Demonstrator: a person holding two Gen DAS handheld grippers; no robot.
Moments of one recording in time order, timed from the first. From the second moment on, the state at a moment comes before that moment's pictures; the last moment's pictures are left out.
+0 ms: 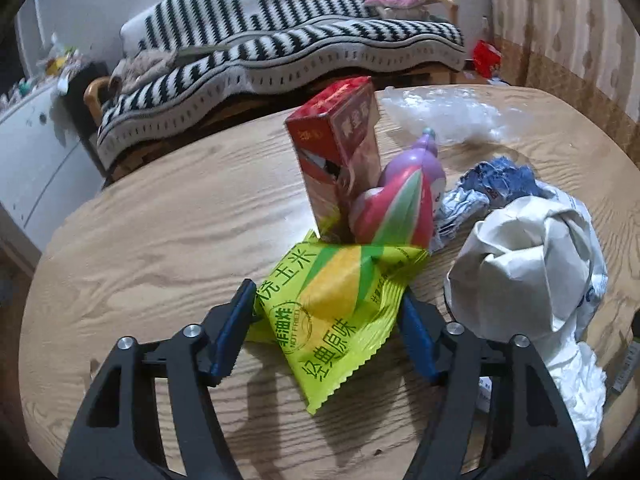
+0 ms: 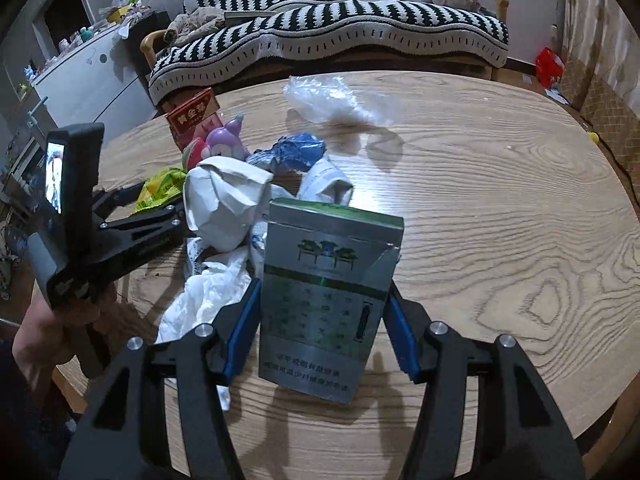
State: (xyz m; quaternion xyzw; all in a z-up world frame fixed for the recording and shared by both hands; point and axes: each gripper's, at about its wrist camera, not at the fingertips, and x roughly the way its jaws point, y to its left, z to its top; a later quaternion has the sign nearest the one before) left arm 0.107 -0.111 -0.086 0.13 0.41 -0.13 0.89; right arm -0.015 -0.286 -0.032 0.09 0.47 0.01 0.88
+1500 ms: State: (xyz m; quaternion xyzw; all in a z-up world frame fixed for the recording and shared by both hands) left arm -0.172 -0.538 -0.067 0.17 0.37 -0.52 0.75; right arm -0.346 -0.708 -0.081 0.29 0.44 -0.32 0.79
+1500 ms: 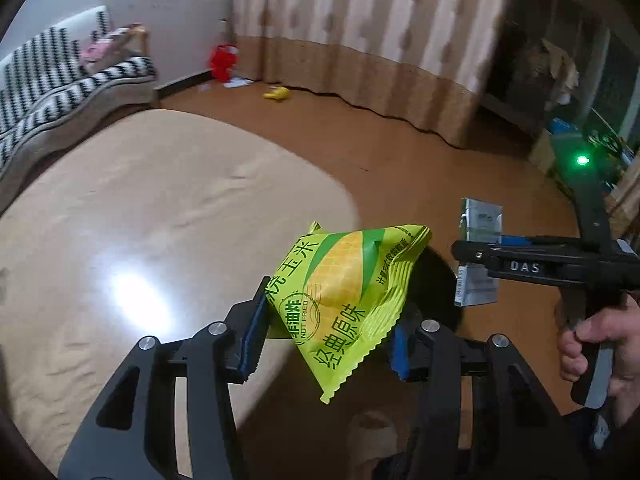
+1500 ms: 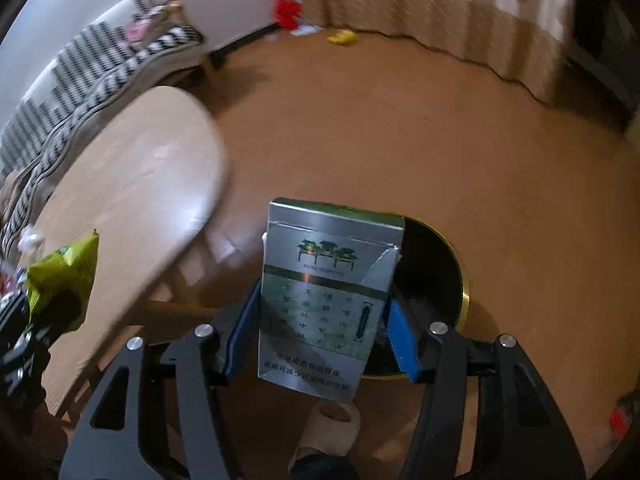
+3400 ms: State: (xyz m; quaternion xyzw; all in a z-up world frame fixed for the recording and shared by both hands) left arm -0.206 -0.650 -0.128 0.17 0.41 -0.57 0.69; right arm -0.394 -0.759 -0.083 0.35 0.39 -0.40 0.75
